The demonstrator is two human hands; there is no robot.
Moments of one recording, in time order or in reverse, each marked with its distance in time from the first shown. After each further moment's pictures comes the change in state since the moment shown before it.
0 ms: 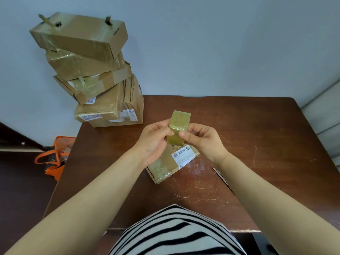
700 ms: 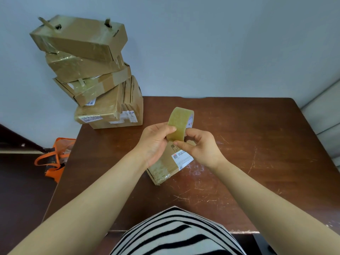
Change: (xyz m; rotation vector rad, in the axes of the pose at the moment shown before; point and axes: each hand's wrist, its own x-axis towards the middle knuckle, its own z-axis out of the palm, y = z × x) left_hand -0.002 0.003 0.009 -0.042 0.021 0.006; right_hand -0.007 0.004 0.006 -0.431 0.042 -0.184
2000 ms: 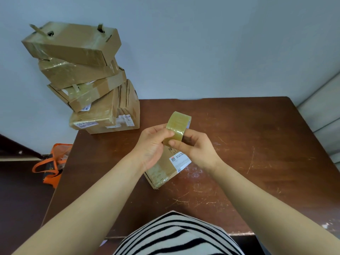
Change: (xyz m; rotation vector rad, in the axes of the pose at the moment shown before) left_hand 0.005 0.001 0.000 0.069 0.006 0.003; right_hand -0.001 -0.012 0.002 0.261 -0.031 0.111
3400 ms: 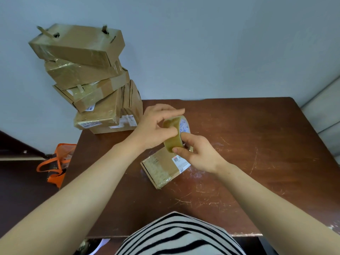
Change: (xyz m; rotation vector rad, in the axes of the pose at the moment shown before) left_hand 0.003 0.040 -0.003 0.907 -0.093 0.377; right_hand -0.002 -0.008 -0.004 -0.453 -0.147 -0.053
